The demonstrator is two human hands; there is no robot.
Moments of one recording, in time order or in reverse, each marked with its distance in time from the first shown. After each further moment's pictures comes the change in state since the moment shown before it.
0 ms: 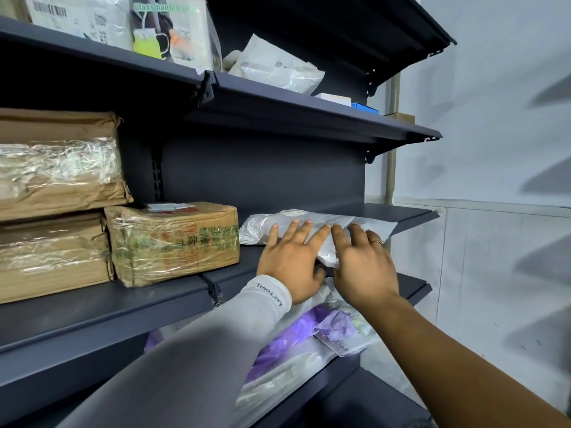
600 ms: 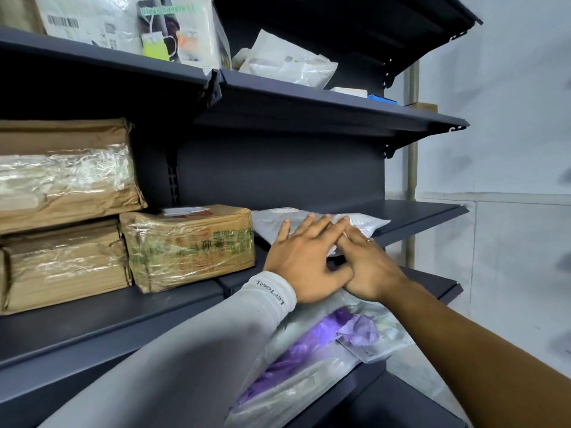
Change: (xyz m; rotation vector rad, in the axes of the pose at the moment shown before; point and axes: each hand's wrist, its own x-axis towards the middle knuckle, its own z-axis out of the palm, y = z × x) left_hand -0.005 -0.004 -0.029 -0.085 -0.063 0.043; right_hand 0.033 0.007 0.018 0.296 -0.247 -0.240
